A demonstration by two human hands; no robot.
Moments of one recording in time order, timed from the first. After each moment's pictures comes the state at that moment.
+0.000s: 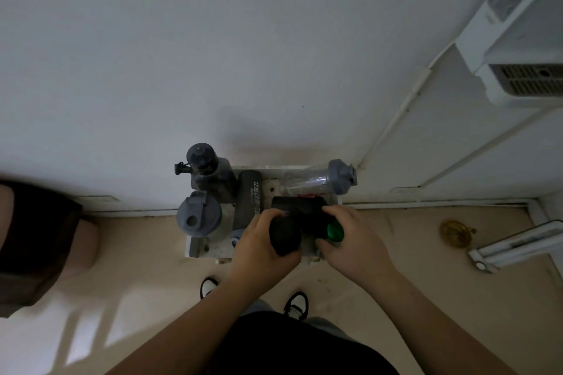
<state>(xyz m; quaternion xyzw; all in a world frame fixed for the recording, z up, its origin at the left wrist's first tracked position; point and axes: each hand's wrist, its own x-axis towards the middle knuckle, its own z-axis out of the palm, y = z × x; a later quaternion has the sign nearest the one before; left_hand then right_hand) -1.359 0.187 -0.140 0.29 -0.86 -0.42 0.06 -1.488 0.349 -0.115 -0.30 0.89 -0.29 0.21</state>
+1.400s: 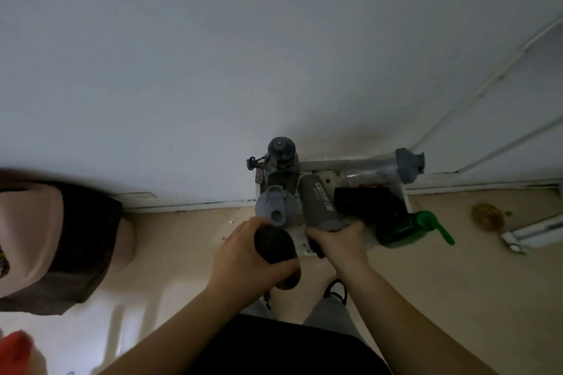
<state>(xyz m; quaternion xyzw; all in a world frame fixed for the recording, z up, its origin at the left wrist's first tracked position) -1.241 0.037 -0.089 0.32 -0.87 -0.38 -0.05 -1.372 0.182 -0.146 0.18 0.80 -0.45 0.36</state>
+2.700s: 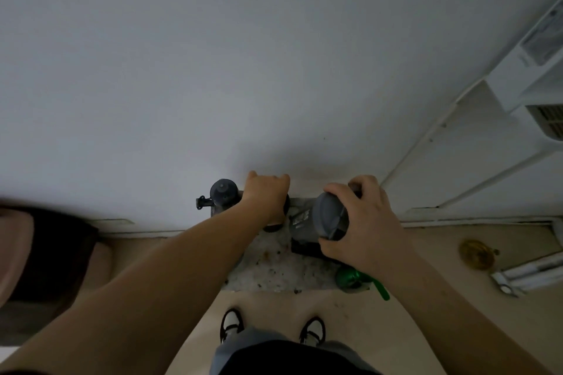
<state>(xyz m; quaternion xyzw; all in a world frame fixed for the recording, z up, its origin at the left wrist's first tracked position) -1.497 0.048 -0.102 0.14 -0.96 0.03 -0.22 -1.523 0.269 -0.032 -0.37 0.90 -0.19 0.12</state>
